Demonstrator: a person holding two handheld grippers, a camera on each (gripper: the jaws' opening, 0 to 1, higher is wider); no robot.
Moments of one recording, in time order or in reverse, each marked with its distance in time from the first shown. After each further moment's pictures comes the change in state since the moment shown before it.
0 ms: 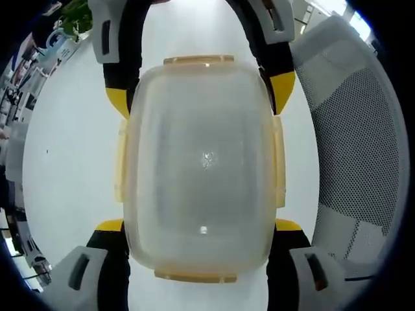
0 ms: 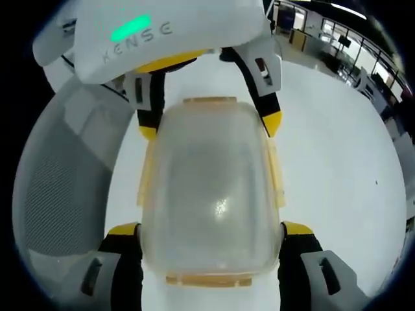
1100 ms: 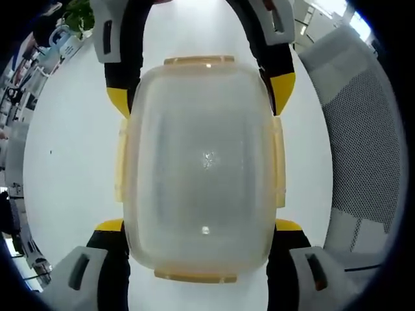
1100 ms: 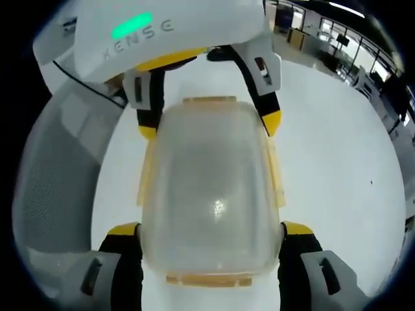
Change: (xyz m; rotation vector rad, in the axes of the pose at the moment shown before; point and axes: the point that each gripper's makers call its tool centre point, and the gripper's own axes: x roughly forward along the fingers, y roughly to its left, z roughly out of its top) left arm 0.004 0.039 0.002 0.003 -0.002 -0.001; right arm -0.002 -0.039 -0.001 0.008 0.006 -0.004
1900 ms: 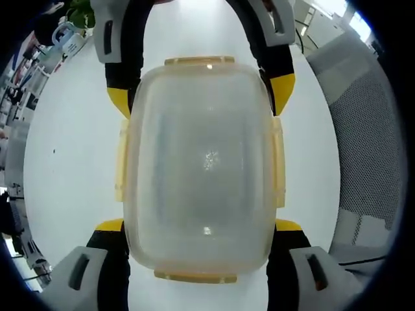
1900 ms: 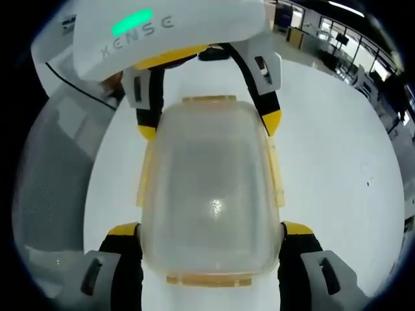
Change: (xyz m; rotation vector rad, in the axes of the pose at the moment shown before) left arm 0.002 0.027 -0.002 0.002 -0.005 -0.001; right arm 0.000 -0.026 0.002 0.004 0.006 -0.005
